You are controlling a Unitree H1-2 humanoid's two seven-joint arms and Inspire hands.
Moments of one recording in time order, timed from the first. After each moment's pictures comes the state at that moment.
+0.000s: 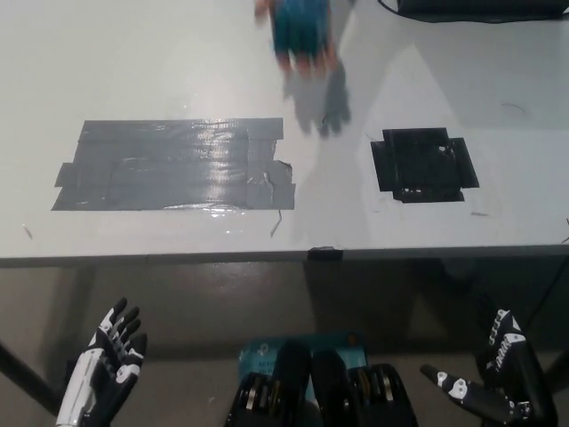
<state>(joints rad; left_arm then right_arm) 0.14 0.16 0.05 -0.10 -0.09 -0.07 -0.10 0.15 -0.08 0.03 -0.21 -0.02 -0.03 0.03</state>
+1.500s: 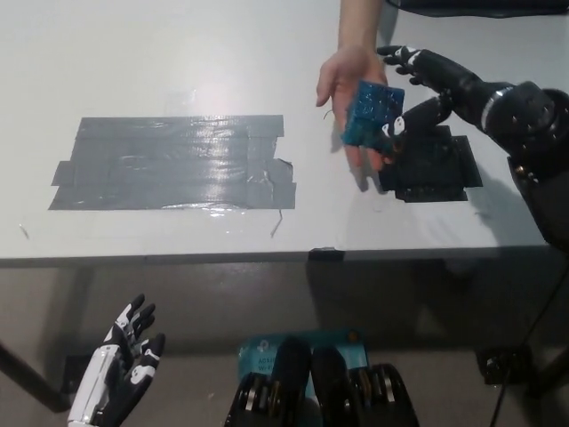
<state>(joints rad) 0.12 0.18 0.01 -0.11 -0.01 -0.08 -0.10 -1.01 -0.34 0.31 0.49 -0.20 0.46 0.44</state>
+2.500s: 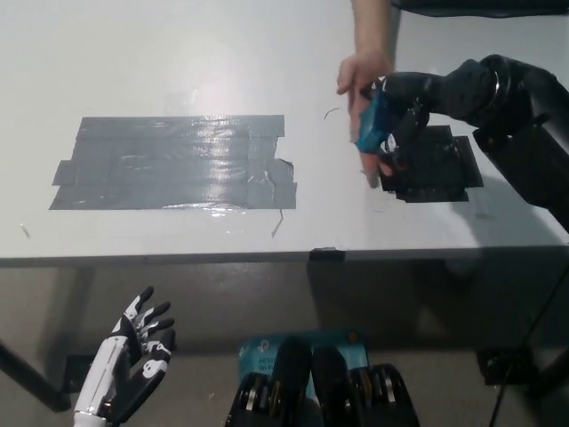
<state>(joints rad) 0.10 0.19 -0.01 -0.12 0.02 -0.07 -0.10 -1.18 -0.38 0.67 0.66 -0.38 0.46 0.65</state>
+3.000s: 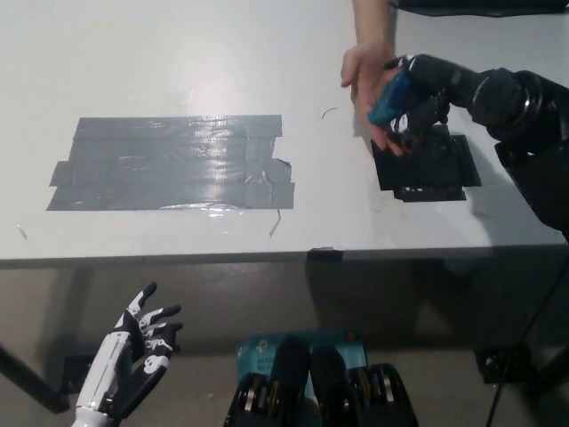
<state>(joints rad) 0.08 0.19 -0.01 -0.12 0.02 -0.07 -0.12 -1.07 -0.37 0.43 0.55 -0.42 0.44 0.47</state>
